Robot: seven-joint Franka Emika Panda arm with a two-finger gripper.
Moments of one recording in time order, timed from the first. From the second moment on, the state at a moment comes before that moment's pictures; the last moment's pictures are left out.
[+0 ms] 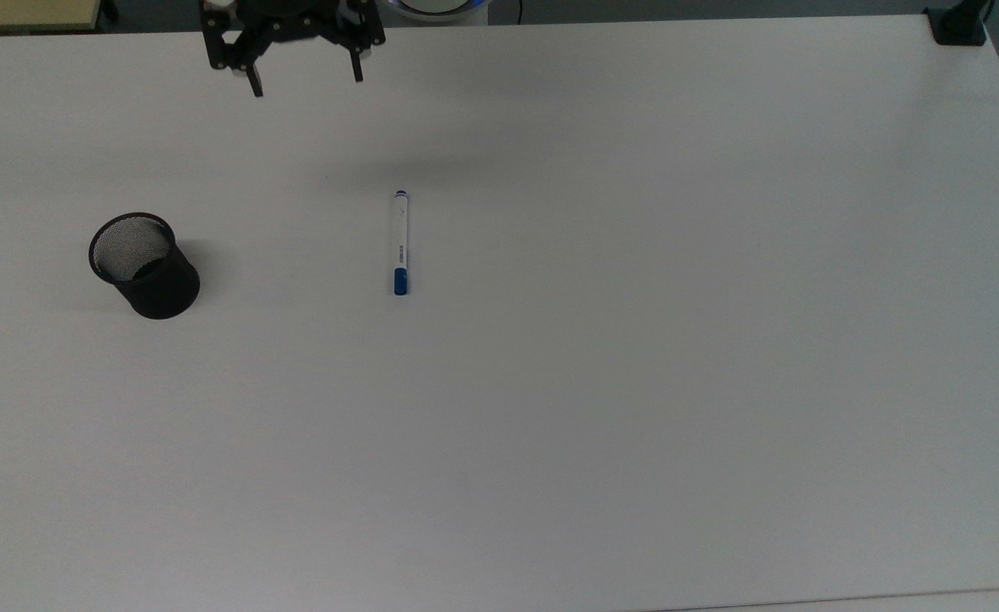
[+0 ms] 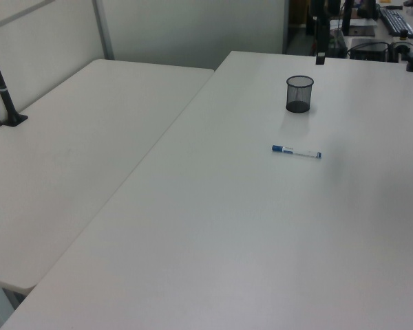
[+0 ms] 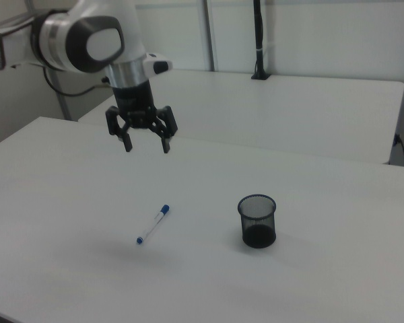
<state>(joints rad) -0.04 0.02 -0.06 -1.73 -0.03 1.77 -0.35</state>
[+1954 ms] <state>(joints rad) 0.06 0.34 -0.06 -1.92 -0.13 2.36 0.07</state>
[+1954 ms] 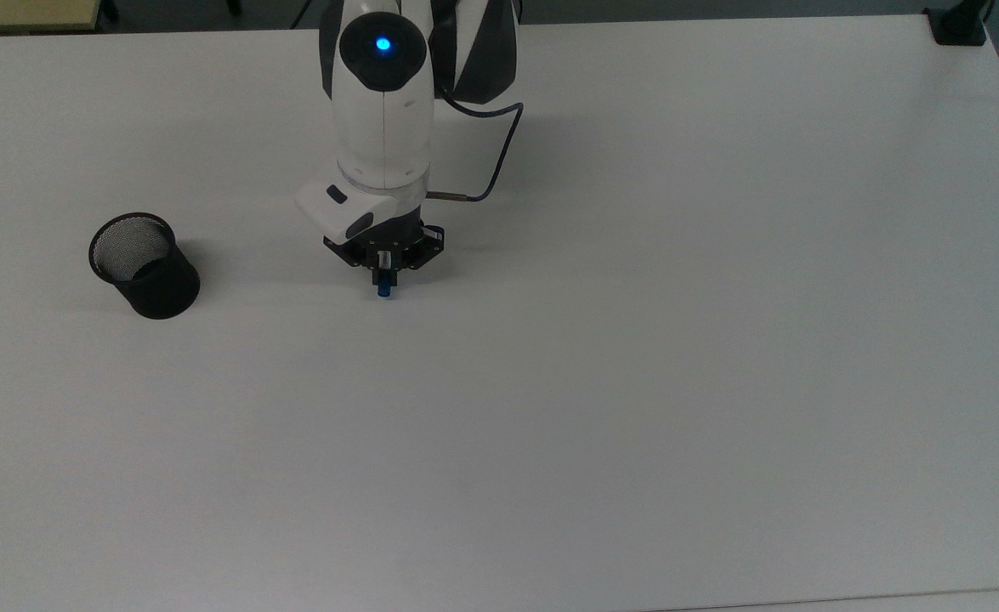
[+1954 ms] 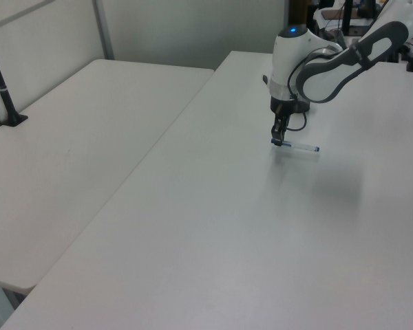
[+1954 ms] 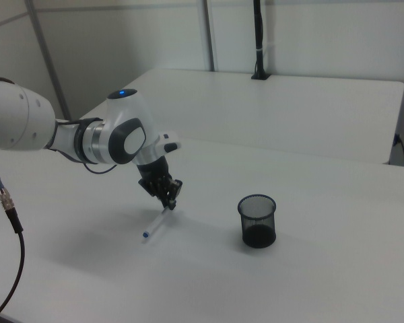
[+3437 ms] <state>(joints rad) -0.30 0.23 -0.07 -1.98 -0.13 3.07 -0.08</state>
